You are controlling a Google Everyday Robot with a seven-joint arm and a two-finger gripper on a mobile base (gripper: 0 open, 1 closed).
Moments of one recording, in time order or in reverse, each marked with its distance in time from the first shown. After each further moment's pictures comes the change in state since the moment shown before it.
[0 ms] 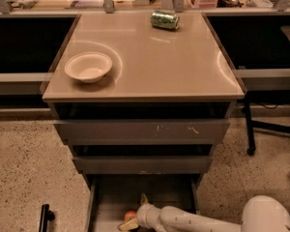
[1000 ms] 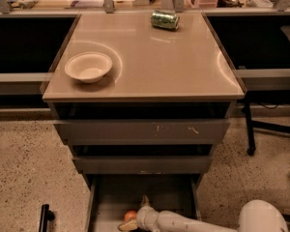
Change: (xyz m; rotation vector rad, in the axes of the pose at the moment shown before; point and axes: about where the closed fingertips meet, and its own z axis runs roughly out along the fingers) arm 0.021 -0.012 0.013 0.093 0.019 0.004
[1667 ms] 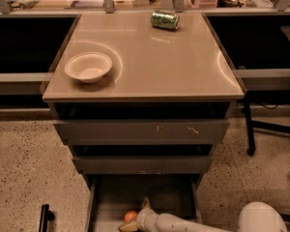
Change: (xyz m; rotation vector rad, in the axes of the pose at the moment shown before) arm 0.011 0.000 0.002 0.032 0.017 0.007
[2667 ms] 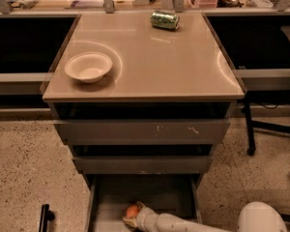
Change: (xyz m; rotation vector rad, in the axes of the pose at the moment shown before) arm 0.000 0.000 0.000 0.000 0.000 0.000
